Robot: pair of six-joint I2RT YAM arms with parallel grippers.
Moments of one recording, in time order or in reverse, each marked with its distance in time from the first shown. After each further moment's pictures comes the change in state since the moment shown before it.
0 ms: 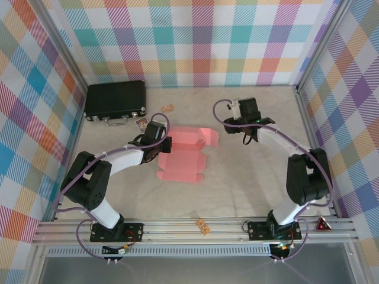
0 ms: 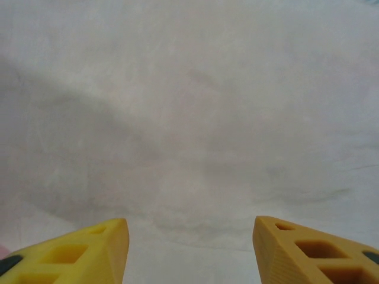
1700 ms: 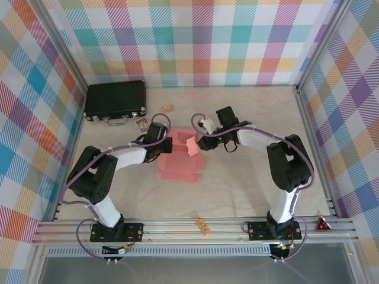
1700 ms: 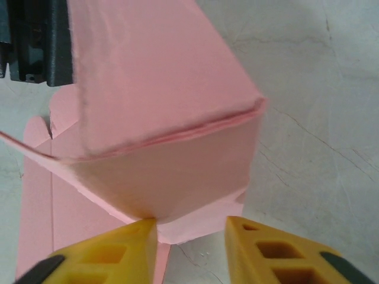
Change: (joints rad) left arm 0.000 0.074 0.016 0.021 0.000 -0.065; right arm 0.153 0.182 0.050 0.001 -0.552 -0.126
